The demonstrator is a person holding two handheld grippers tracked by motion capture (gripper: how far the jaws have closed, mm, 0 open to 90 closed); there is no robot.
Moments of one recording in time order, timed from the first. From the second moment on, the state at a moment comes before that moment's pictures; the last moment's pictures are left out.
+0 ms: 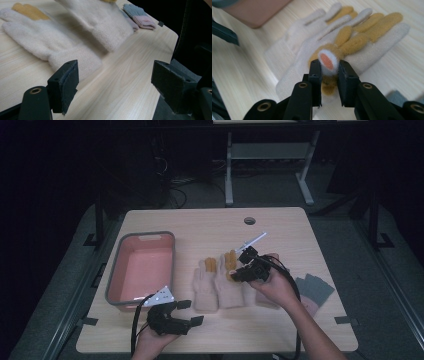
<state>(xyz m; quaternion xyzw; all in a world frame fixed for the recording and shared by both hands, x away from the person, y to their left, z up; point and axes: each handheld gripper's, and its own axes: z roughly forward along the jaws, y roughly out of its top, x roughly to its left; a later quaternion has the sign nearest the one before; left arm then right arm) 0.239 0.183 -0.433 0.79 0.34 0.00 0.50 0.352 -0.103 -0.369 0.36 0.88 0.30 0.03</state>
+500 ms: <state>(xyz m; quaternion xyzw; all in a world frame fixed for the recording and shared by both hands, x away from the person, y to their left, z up) 0.239 0.186 -0.431 0.79 0.35 0.01 0.51 0.369 -0.050 -0.373 0.35 0.89 0.31 -0.01</state>
